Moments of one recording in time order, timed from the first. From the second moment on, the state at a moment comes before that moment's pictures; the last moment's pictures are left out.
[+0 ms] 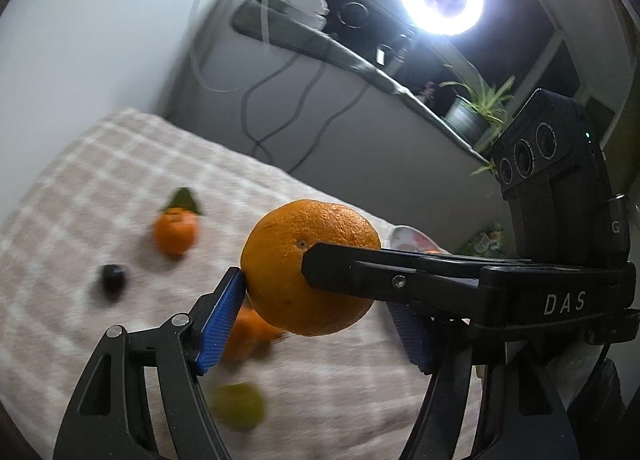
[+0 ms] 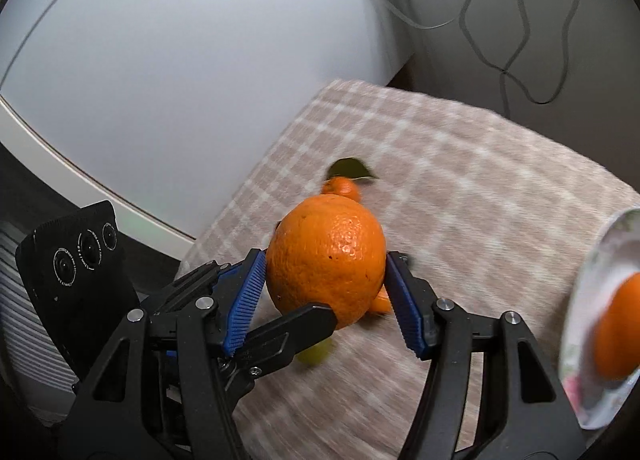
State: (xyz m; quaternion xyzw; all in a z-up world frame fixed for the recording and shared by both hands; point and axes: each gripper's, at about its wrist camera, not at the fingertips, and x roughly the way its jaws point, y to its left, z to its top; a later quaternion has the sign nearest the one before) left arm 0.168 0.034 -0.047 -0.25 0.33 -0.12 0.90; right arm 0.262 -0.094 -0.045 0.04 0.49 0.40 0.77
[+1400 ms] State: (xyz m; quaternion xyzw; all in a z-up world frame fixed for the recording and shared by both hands) left arm 0.251 -0.106 -0.055 -0.20 0.37 -0.22 0.88; right arm 0.306 -0.244 -0.053 0.04 0.51 0.27 0.81
